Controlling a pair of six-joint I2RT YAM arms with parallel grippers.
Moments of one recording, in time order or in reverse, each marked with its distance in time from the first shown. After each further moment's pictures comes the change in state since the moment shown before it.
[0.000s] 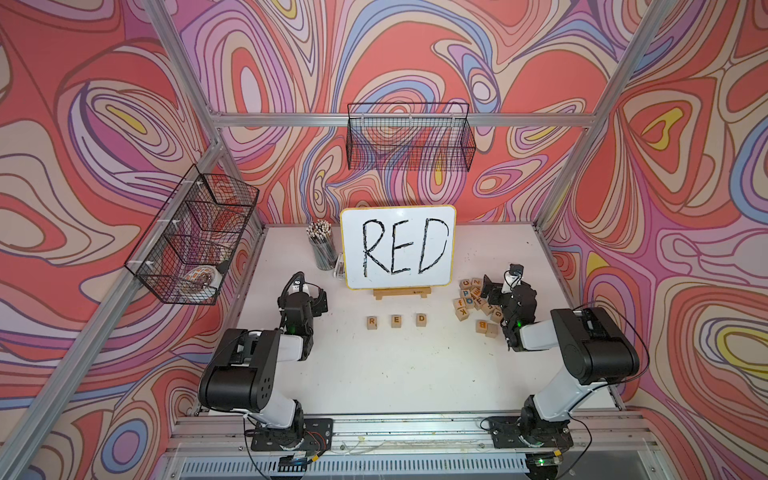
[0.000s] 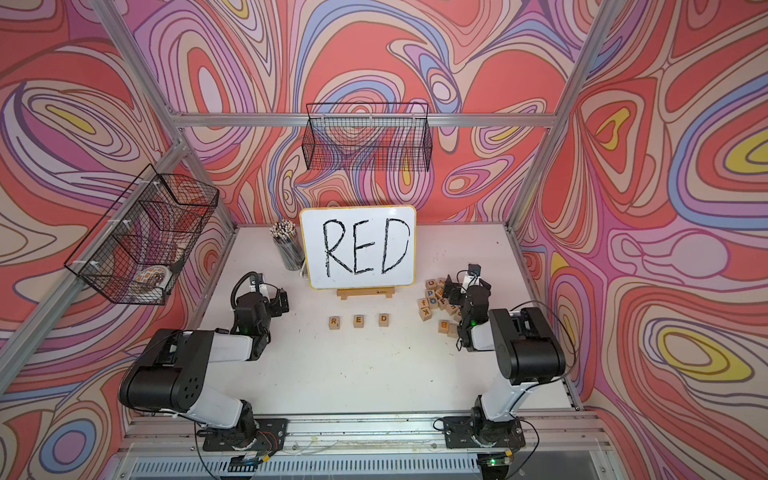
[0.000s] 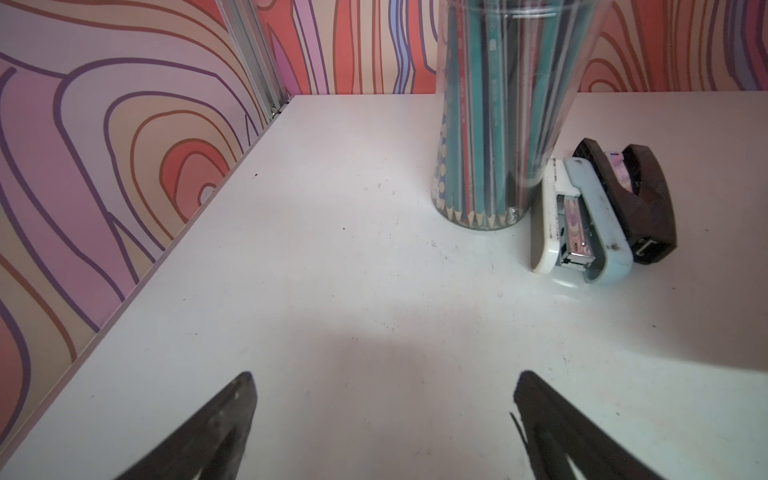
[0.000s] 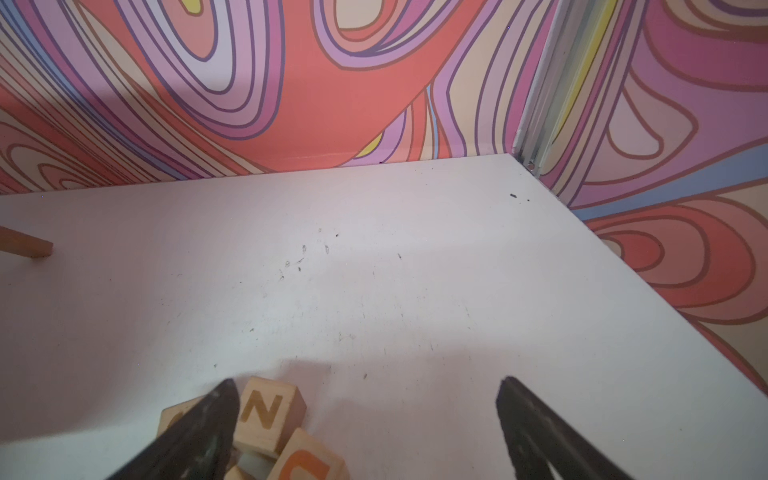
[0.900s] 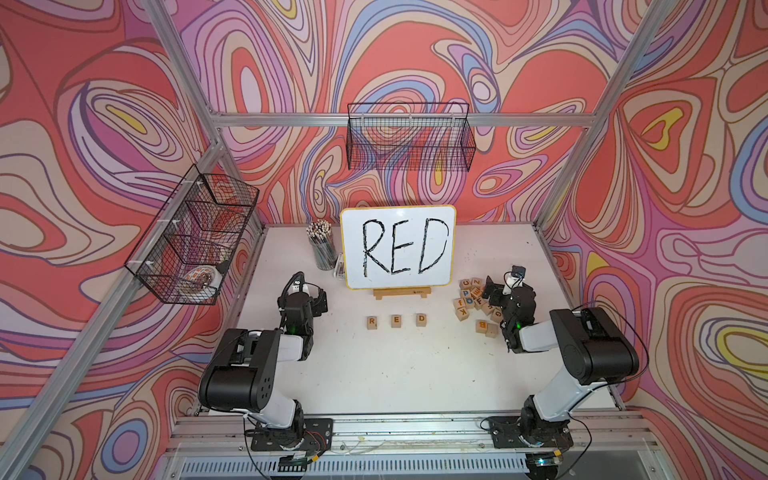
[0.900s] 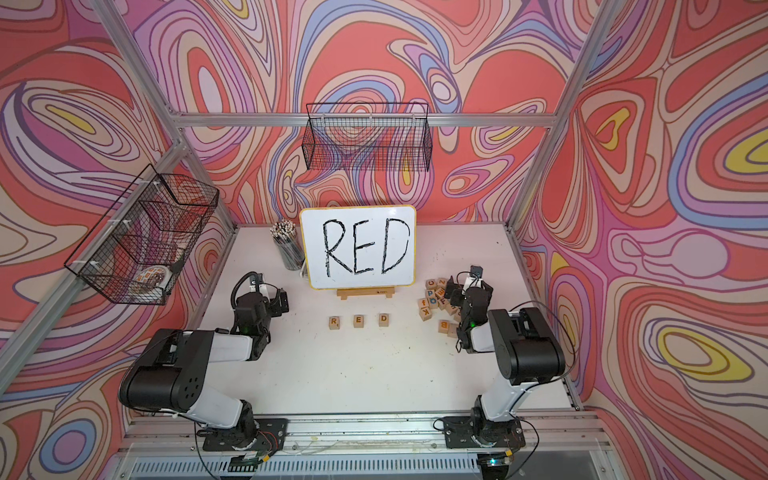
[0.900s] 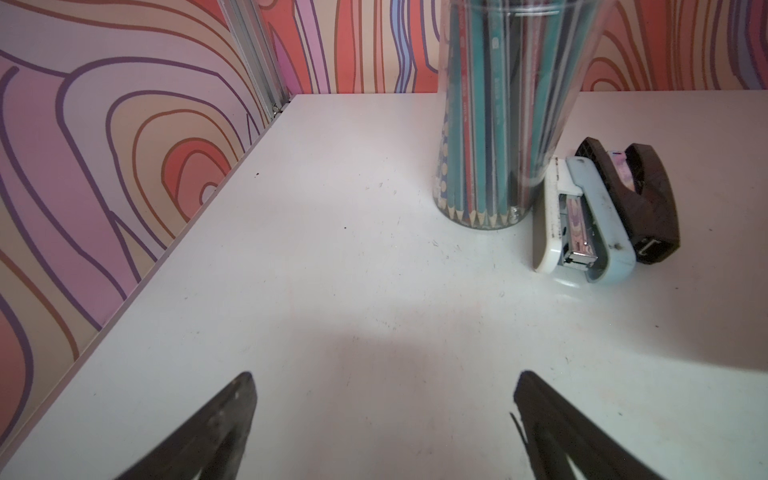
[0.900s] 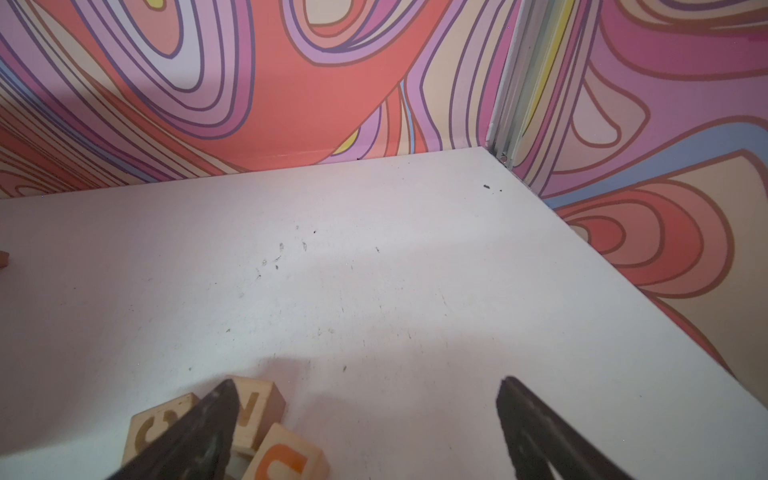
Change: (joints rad) left arm 0.000 0.000 0.000 0.000 -0.005 0.000; right arm 0.011 0.000 -0.008 -0.003 0.097 0.026
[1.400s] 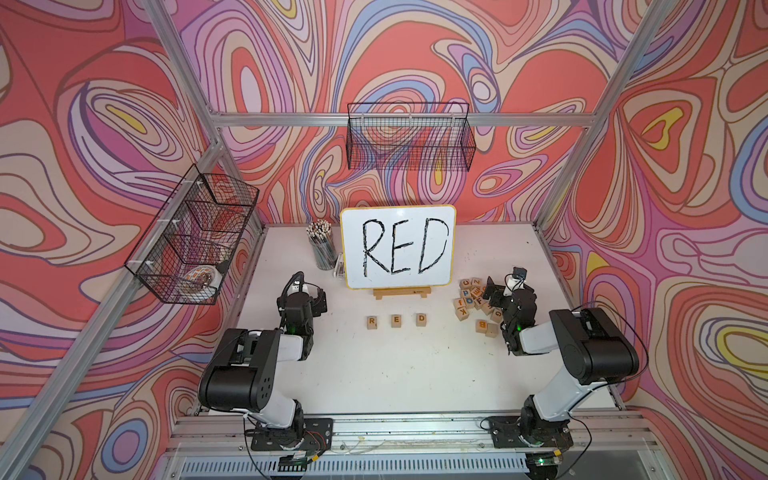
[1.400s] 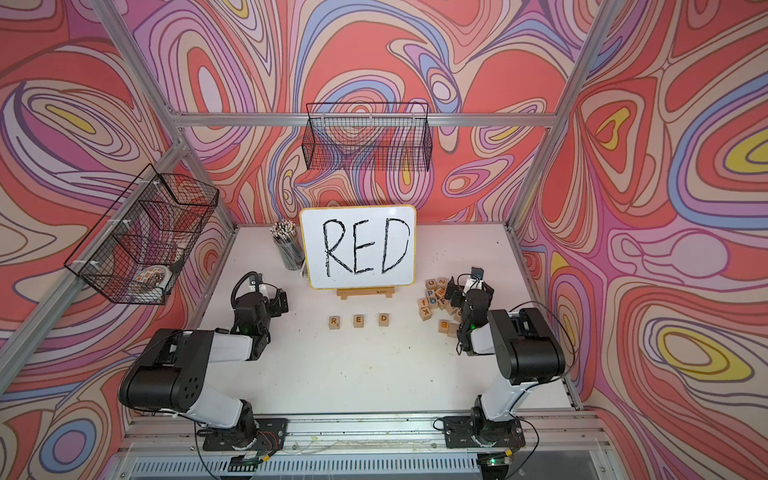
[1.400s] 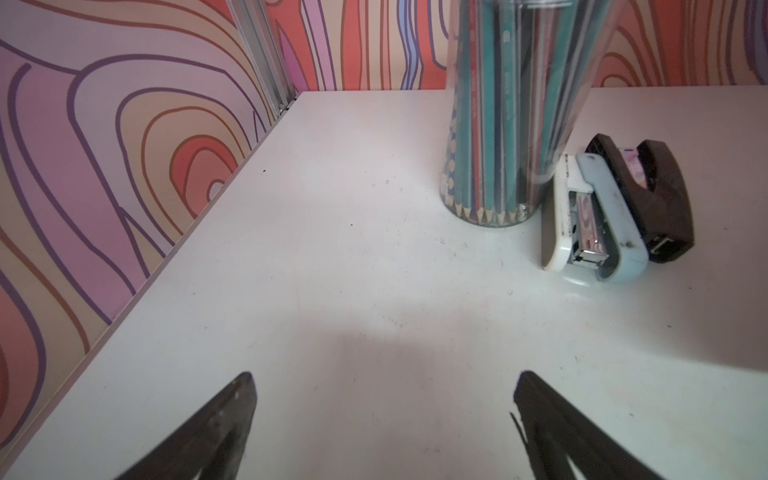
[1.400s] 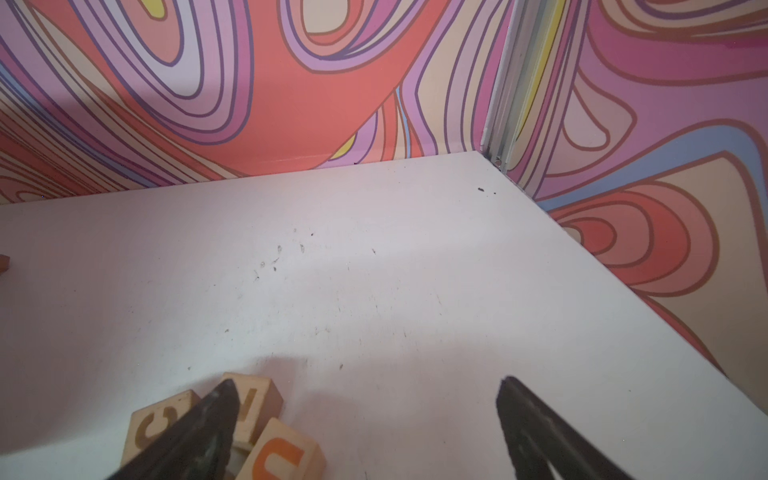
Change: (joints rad) left arm 0.000 0.000 0.000 -0.005 -0.011 0.000; right arm 0.000 0.000 -0.021 0.048 0.003 -0.001
